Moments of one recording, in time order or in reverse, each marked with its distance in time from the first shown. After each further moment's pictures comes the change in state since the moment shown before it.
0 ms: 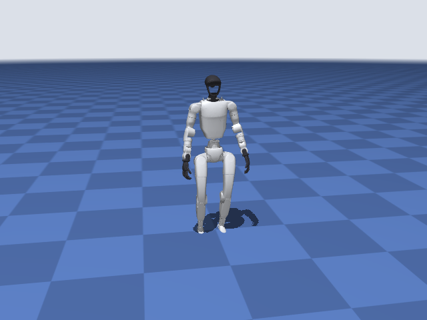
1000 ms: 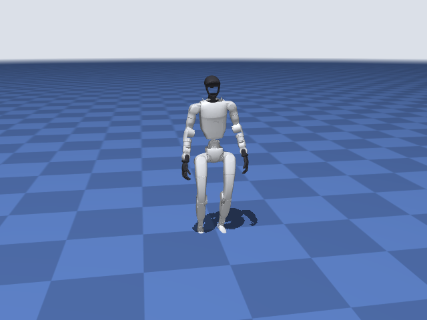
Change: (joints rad) left arm 0.019 -0.010 -0.039 -0.024 0.016 0.001 -0.033; right arm -0.020 -0.025 0.010 -0.012 0.003 -0.001 0.011; waist -0.010 0.023 0.008; left_leg -0.056 0.006 0.039 0.088 -0.049 0.018; right_leg -0.054 0.001 0.023 0.067 -0.031 0.003
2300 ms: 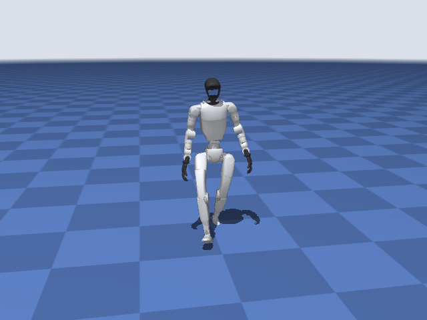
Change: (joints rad) left arm 0.004 0.047 0.078 -0.078 -0.028 -0.007 0.051; right arm 0.050 0.063 -0.171 -0.034 0.073 -0.004 -0.157; waist -0.050 0.034 0.096; left_leg 0.217 -0.043 -0.106 -0.011 -0.147 0.063; right_leg -0.502 -0.128 -0.250 0.045 0.015 0.022
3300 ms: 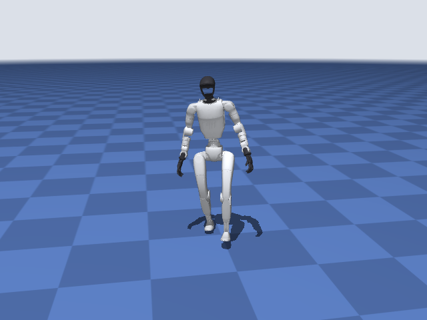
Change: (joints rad) left arm -0.058 0.049 0.056 -0.121 -0.062 -0.062 0.054; right arm 0.027 -0.036 -0.011 0.018 0.035 -0.041 -0.001; waist 0.072 0.007 0.020; left_leg -0.576 0.127 0.105 0.108 0.243 -0.164; right_leg 0.665 0.283 0.342 -0.183 -0.100 -0.062
